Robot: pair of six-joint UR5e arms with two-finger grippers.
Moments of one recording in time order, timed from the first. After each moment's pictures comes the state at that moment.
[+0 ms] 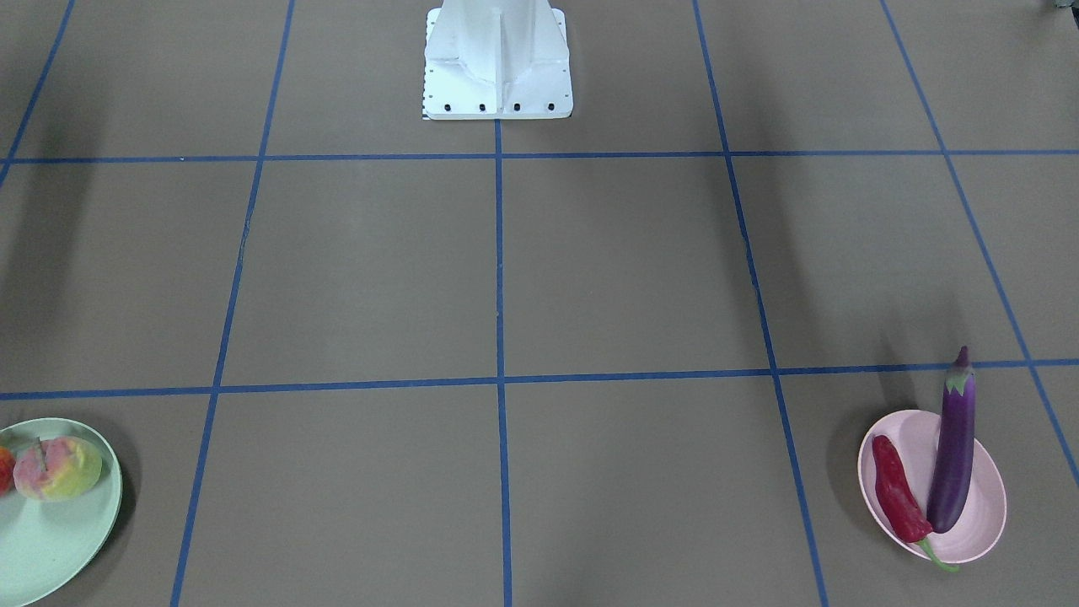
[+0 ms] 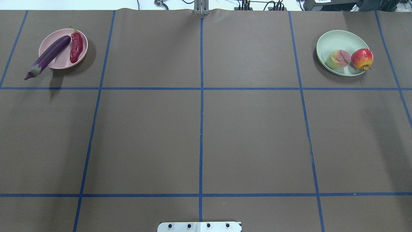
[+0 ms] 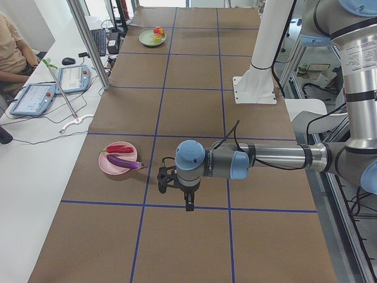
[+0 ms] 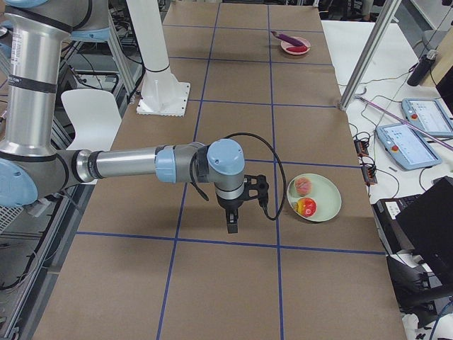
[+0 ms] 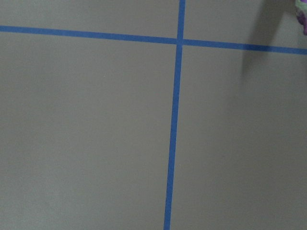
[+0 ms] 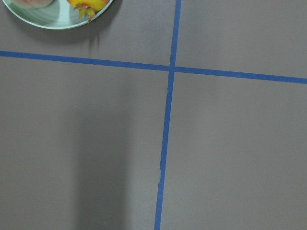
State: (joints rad) left arm -1.57 -1.31 -1.81 -1.63 -2.40 -0.12; right arm 1.62 -1.78 1.91 -1.64 2.35 -0.07
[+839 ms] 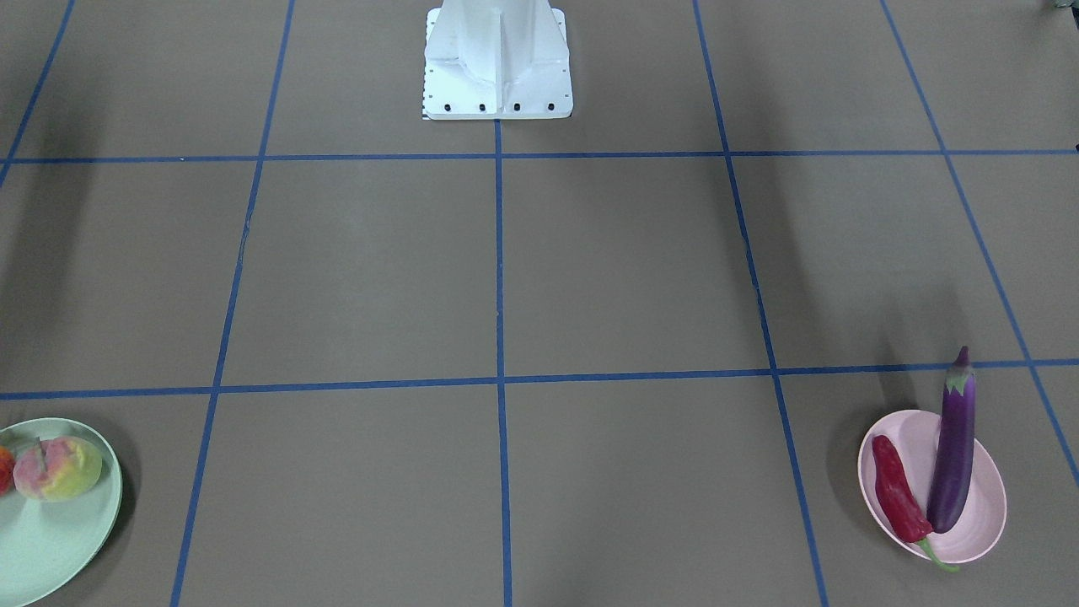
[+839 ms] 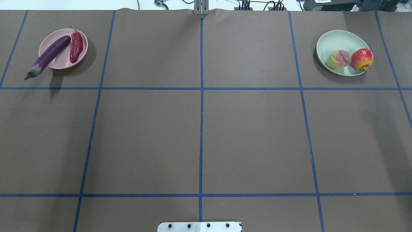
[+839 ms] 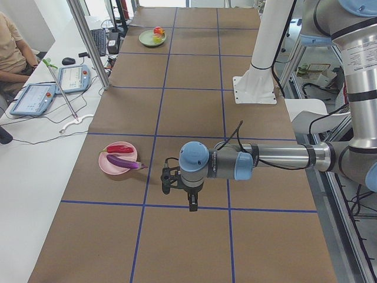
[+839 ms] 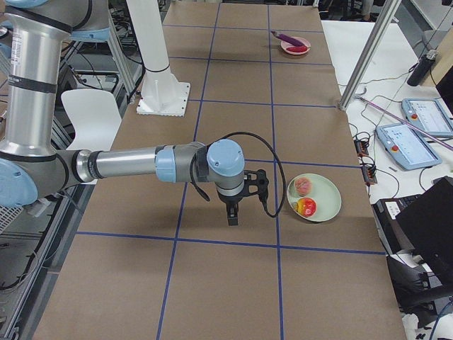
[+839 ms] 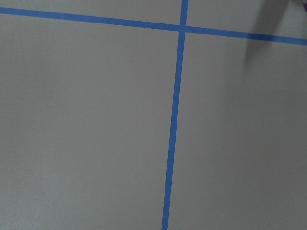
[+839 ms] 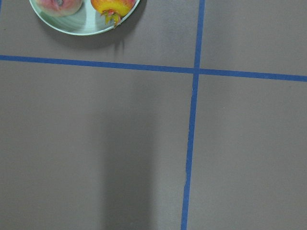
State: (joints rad) left arm -1.57 -1.29 -1.84 -1.63 -2.41 -0.12; right arm 1.62 -1.78 1.92 -1.64 2.47 -0.07
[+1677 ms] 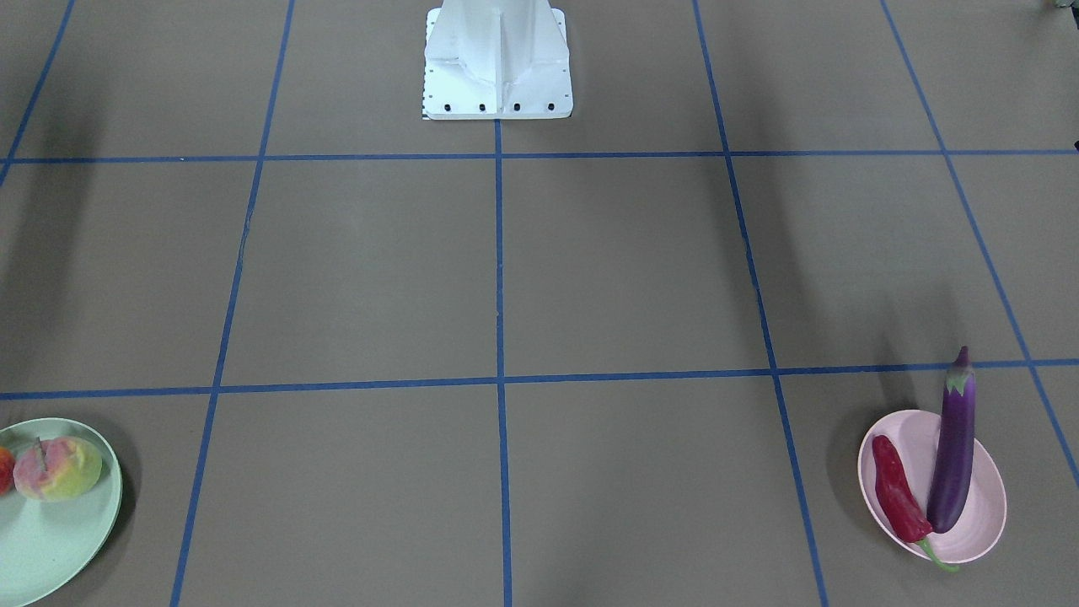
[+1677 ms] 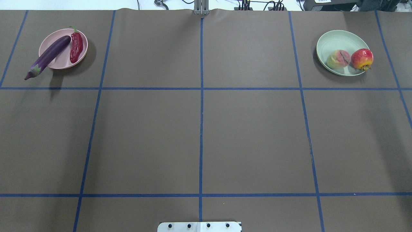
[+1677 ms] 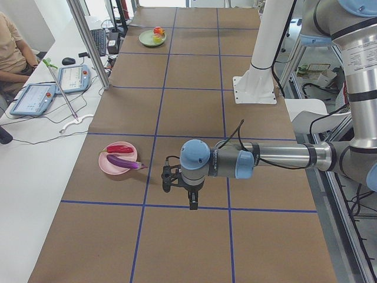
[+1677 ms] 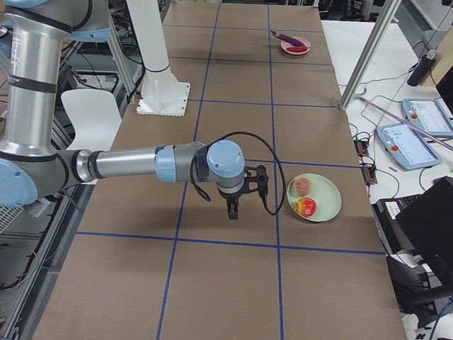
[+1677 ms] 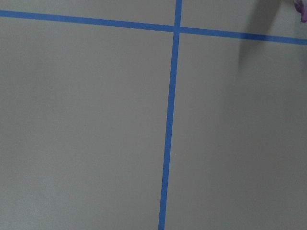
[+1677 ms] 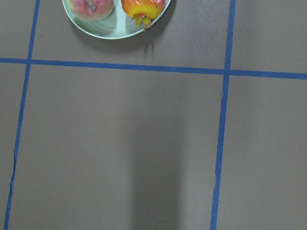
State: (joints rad) left arm -1.57 -1.29 -1.85 -1.63 -2.41 -0.12; right arm 1.62 -1.78 1.92 -1.64 2.57 -0.07
